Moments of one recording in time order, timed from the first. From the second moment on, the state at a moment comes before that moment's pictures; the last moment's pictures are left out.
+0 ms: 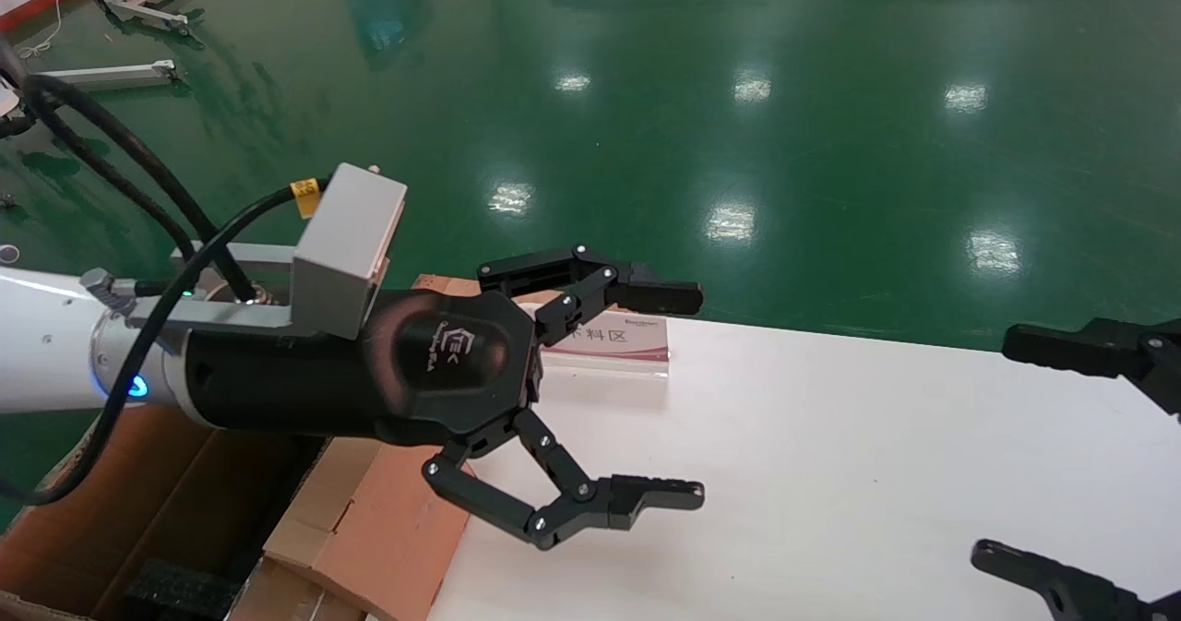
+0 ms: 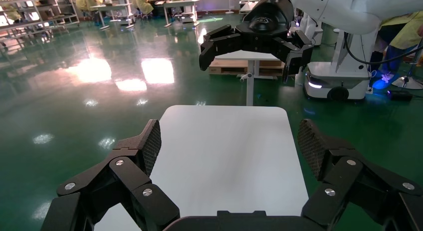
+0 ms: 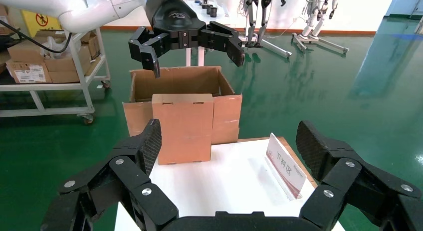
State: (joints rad) left arm -1.07 0.61 0.28 -1.28 0.73 1.50 -0.19; right arm 1.07 -0.61 -0.28 1.28 -0.73 -1.50 0.19
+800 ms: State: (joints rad) left arm -1.09 0.56 0.31 -1.29 0.81 1.48 -0.26; right arm 1.07 -0.61 -0.28 1.28 -0.73 -1.50 0.19
